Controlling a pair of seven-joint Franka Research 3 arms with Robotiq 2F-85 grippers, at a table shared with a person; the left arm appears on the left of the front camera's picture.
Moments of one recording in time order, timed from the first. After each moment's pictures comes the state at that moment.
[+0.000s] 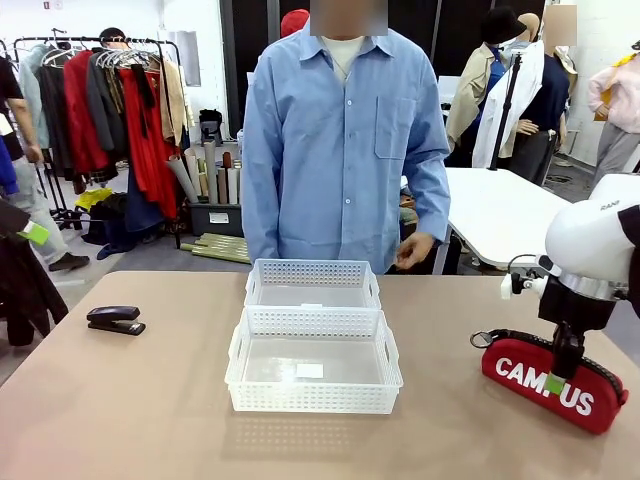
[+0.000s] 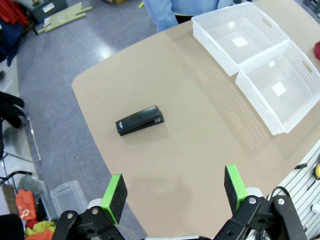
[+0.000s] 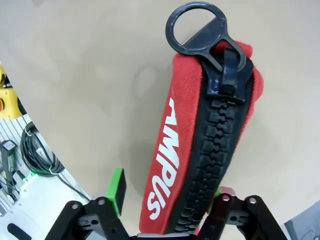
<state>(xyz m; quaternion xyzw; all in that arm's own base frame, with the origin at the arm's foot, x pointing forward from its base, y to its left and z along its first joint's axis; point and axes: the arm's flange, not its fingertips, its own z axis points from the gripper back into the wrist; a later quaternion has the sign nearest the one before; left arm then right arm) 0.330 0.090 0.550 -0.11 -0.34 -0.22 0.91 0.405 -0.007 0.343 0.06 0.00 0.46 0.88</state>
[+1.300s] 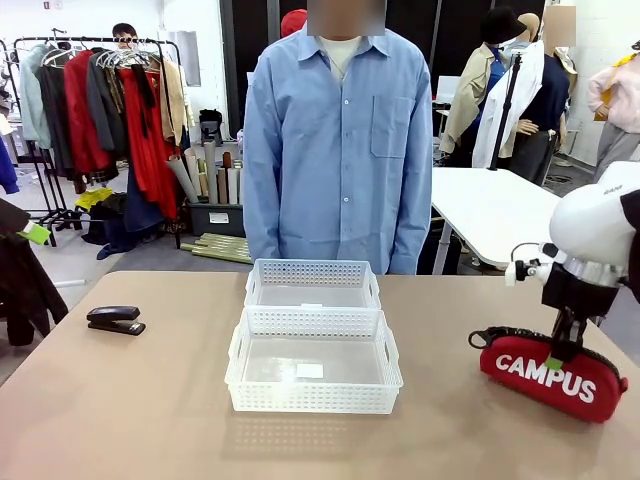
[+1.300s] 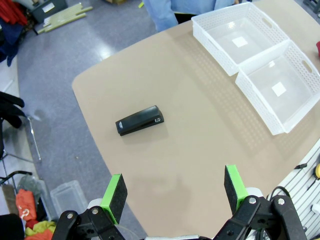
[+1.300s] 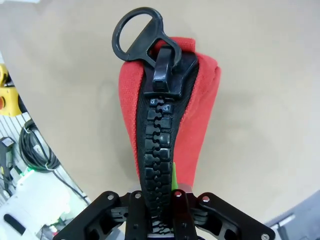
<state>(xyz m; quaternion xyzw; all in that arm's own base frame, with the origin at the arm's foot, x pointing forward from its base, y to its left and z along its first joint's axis) 0.330 0.090 0.550 -0.11 -0.34 -0.22 0.91 0.428 -0.020 0.372 0.07 -0.01 0.48 0.88</state>
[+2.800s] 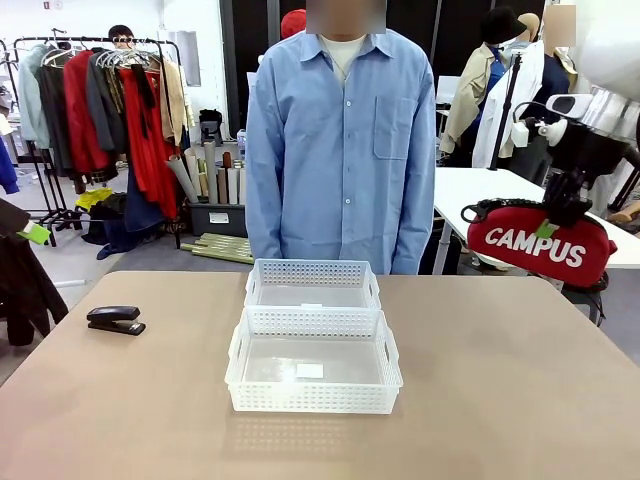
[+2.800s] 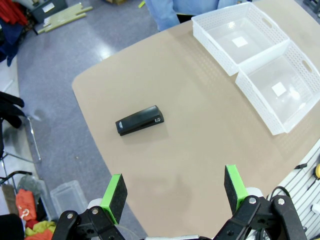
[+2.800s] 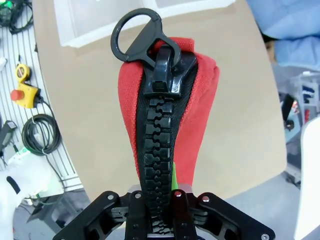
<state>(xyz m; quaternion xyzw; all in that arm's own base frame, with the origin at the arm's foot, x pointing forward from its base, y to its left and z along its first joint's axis) 0.330 0.090 0.550 -0.11 -0.34 -0.22 0.91 0.469 0.006 0.571 0.05 -0.11 0.59 0.80</state>
